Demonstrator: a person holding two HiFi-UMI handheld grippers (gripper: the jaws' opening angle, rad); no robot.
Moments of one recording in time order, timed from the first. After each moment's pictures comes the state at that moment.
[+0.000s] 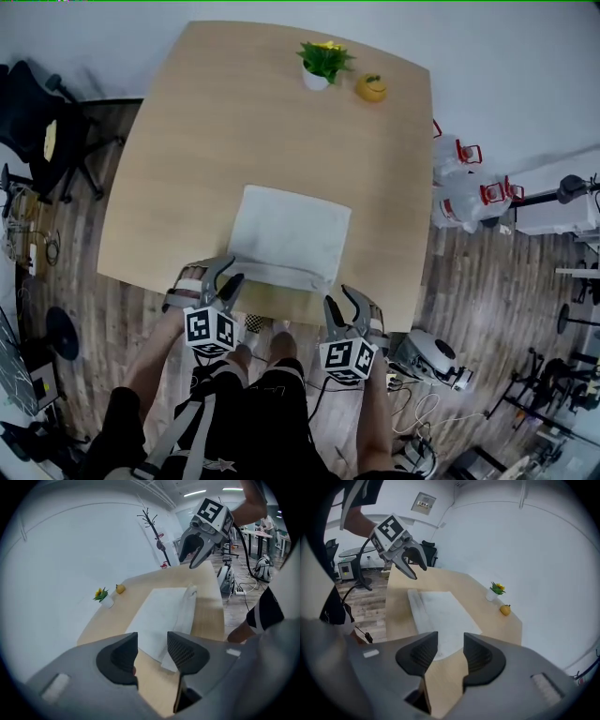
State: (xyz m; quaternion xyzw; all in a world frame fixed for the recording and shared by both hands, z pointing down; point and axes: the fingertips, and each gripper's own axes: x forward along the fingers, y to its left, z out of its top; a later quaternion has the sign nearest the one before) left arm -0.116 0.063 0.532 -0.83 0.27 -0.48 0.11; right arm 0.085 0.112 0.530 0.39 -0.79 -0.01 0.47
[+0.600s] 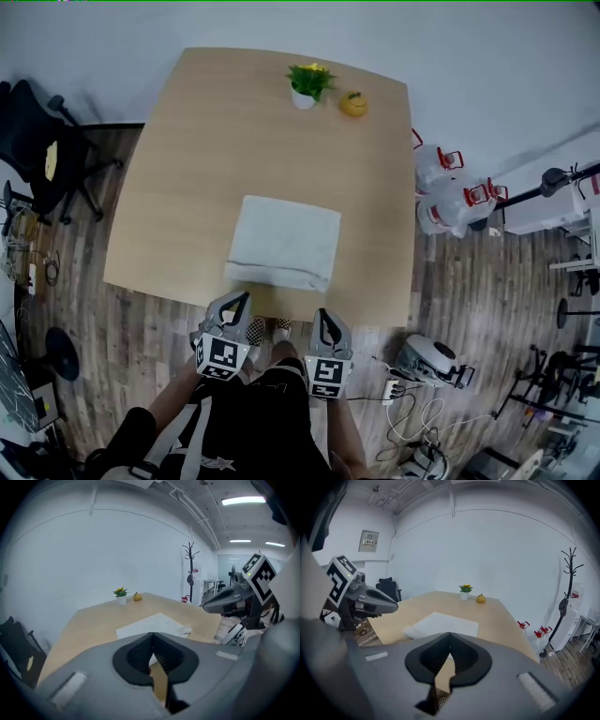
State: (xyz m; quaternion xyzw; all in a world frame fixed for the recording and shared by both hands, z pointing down) left arm -0.102 0.124 0.493 -0.87 0.41 -0.26 -0.08; right arm 0.061 0.160 0.492 0.59 -0.76 0.14 0.24
